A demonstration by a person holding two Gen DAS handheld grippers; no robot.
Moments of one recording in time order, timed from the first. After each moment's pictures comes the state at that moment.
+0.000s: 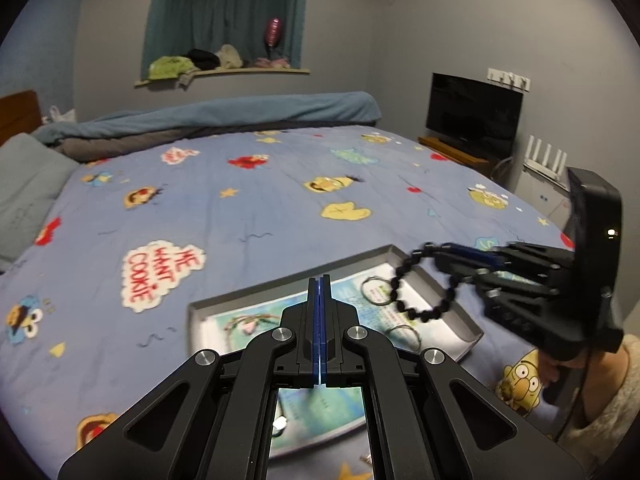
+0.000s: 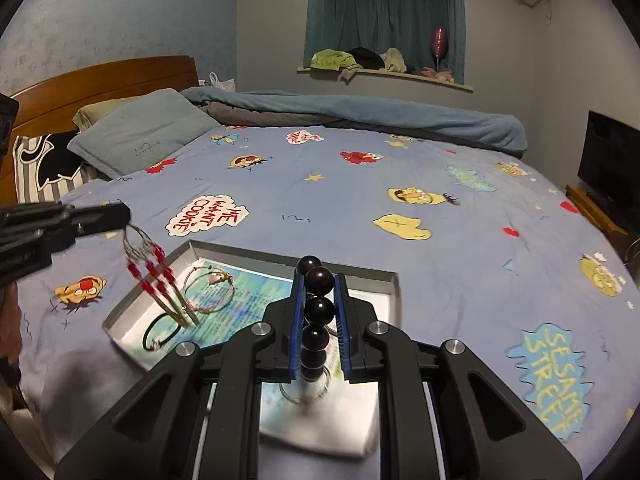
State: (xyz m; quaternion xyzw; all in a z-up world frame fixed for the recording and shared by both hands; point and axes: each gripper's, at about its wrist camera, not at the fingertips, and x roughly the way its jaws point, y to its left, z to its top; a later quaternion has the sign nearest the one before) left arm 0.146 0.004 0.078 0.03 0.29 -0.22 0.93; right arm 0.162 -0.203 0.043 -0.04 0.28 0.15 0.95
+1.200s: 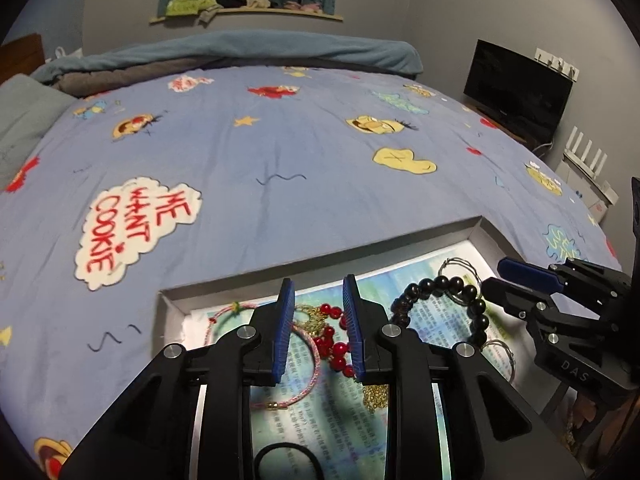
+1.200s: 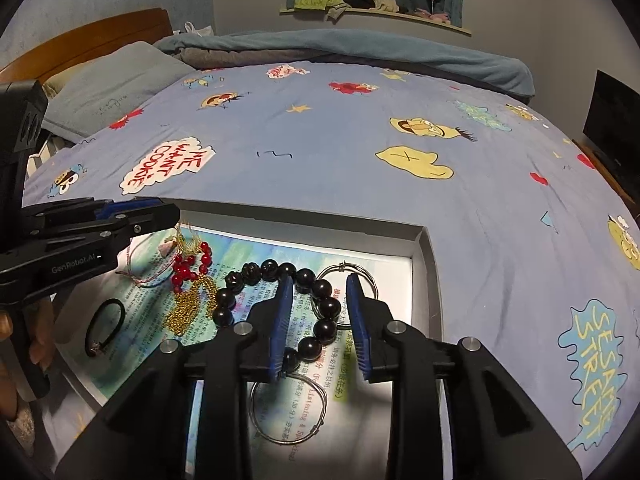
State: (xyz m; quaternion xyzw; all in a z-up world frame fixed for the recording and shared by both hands) left arm 0.255 0.009 -0.008 0.00 0.38 -0.18 0.91; right arm 0.226 -0.194 -0.013 -0.04 0.38 0.11 0.92
